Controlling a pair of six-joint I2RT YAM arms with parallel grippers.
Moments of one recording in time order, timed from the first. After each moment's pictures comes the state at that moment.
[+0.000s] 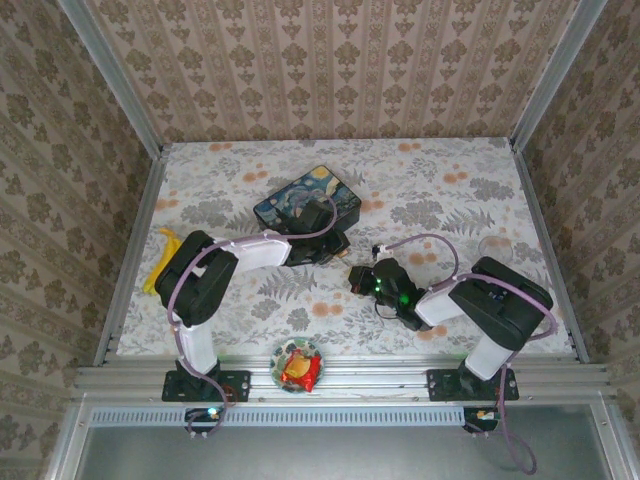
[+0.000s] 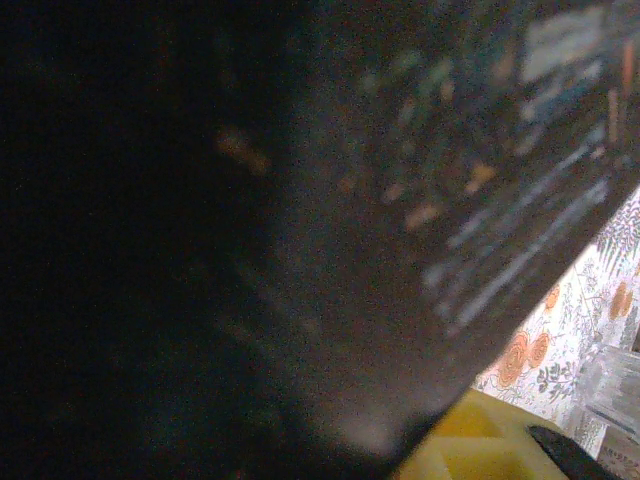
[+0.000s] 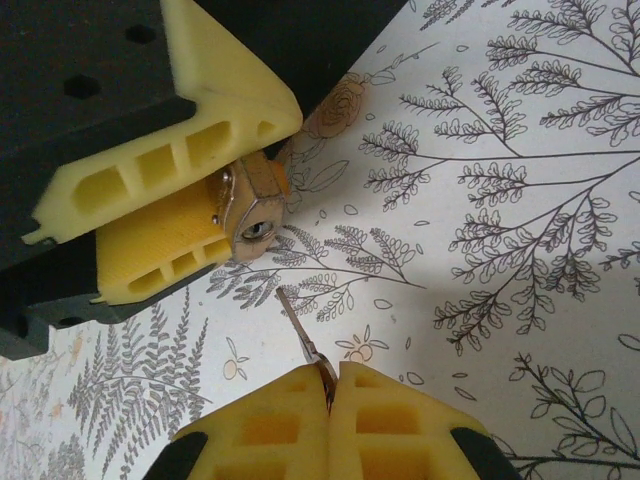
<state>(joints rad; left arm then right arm) -0.76 1.86 1.09 -0.08 0.20 -1.15 0.72 1.67 0.39 0.77 0.09 0.87</state>
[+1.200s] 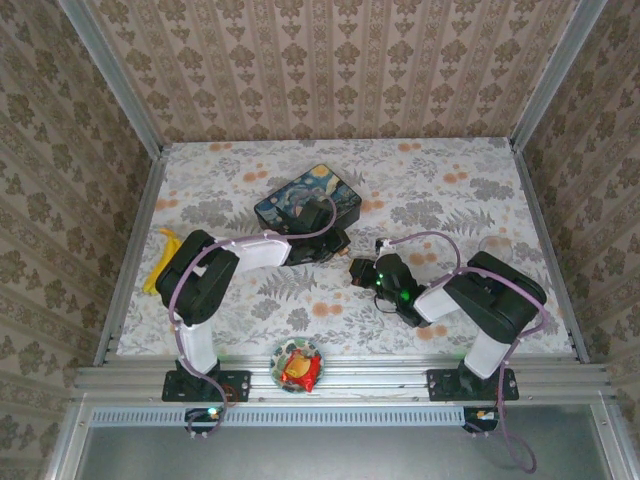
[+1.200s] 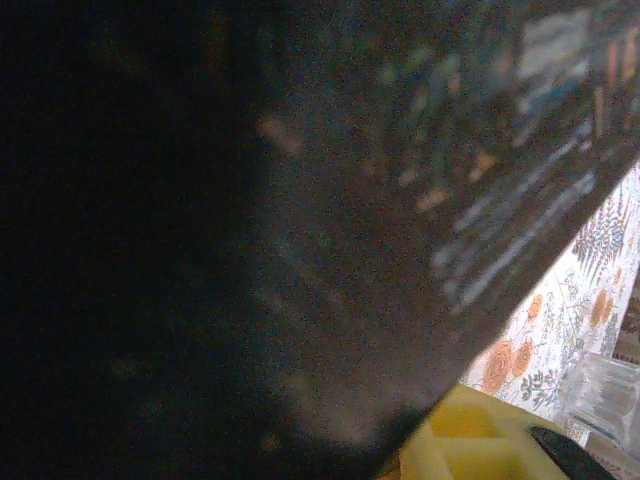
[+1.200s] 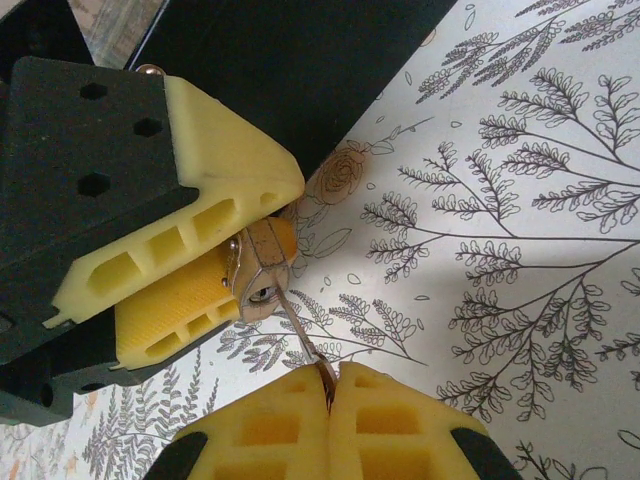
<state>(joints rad) -0.75 1.87 1.09 -0.03 0.21 -1.17 0.68 1.72 0.41 0.86 0.08 0.89</state>
